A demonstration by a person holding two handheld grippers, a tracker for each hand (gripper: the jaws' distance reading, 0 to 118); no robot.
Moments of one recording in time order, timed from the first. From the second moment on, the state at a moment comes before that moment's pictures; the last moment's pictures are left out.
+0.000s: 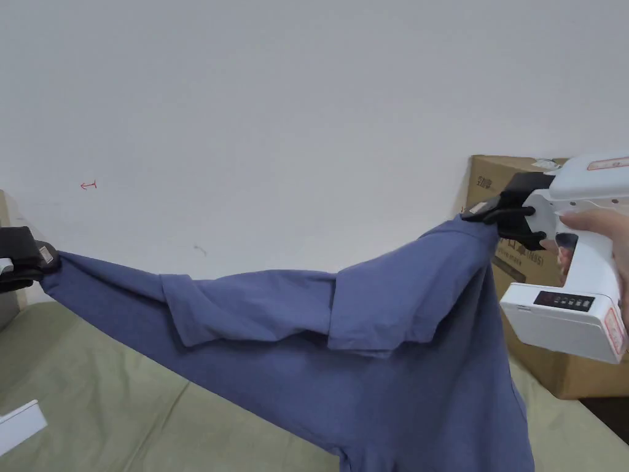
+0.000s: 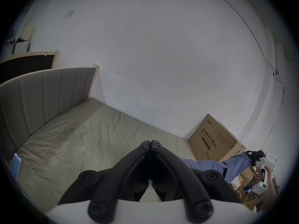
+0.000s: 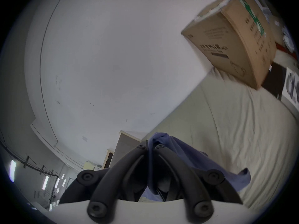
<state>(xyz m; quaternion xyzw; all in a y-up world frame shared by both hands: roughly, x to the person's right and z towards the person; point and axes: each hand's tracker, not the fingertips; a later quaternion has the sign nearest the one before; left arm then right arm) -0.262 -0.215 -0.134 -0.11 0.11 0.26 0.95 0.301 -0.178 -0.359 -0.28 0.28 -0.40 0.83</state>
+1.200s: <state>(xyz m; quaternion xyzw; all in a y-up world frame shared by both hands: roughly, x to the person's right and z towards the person) -0.275 -0.504 -0.046 -0.43 0.04 0.21 0.88 0.402 -0.502 -0.220 -0.54 0.15 -0.34 0.75</state>
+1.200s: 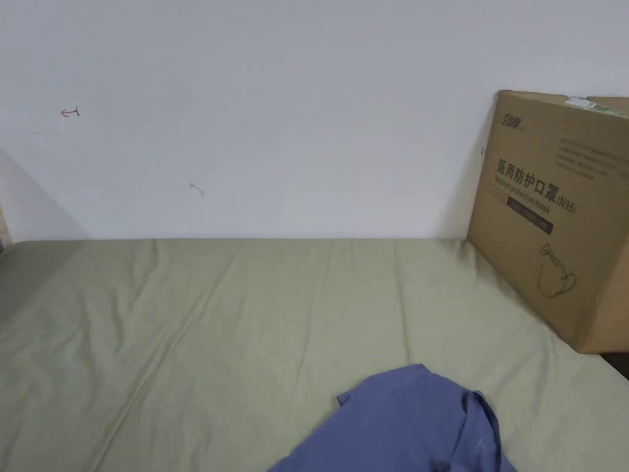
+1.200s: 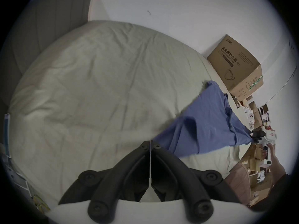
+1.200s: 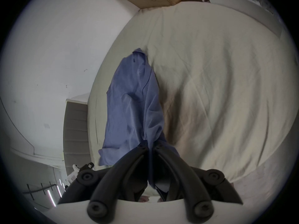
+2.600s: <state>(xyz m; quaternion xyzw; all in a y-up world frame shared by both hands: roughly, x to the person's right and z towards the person) -0.228 -0.545 -0.070 -0.49 0.14 0.21 0.83 0.260 -0.378 -0.084 -0.19 0.33 -0.05 0.92</state>
